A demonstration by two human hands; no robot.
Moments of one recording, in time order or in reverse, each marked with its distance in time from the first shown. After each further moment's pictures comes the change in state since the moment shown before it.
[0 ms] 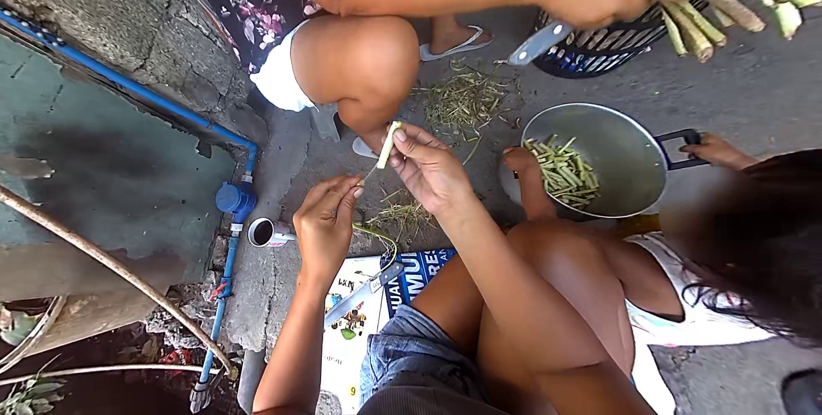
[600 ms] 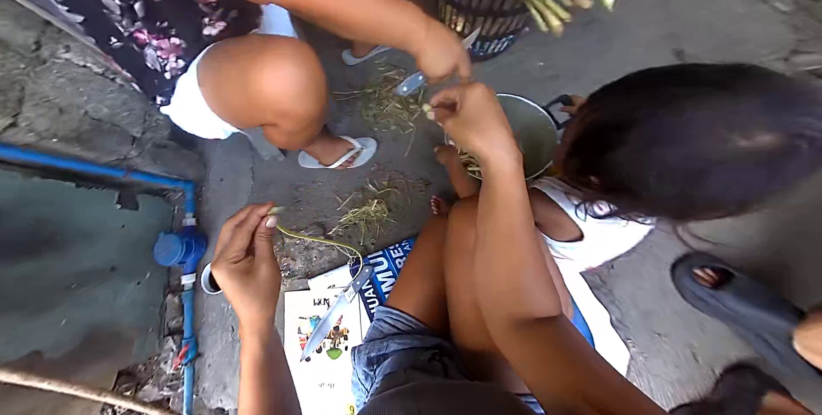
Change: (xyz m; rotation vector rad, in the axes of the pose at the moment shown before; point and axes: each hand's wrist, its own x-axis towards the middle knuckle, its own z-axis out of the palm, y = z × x) left_hand 0.002 -0.011 -0.015 -0.135 0.024 -0.024; right_hand -0.001 -0.123 -0.095 -1.542 0.323 -0.216
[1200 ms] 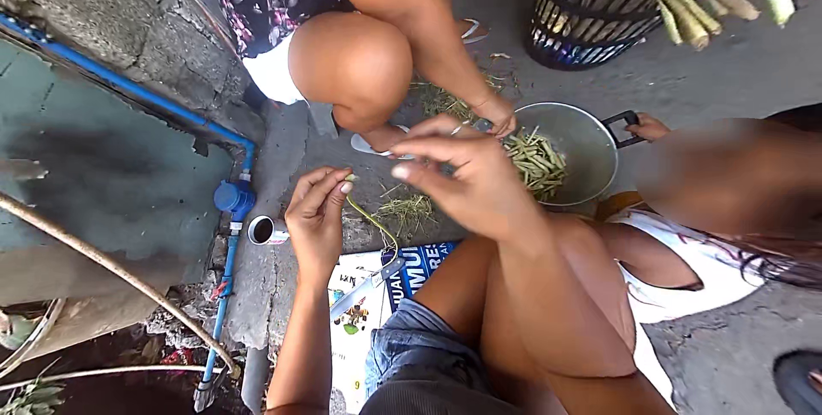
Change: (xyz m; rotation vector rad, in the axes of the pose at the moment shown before) left_hand 0.000 0.015 0.008 -0.145 0.056 -0.016; right_hand -0.078 -0.098 0.050 0.386 -0.120 -0.618
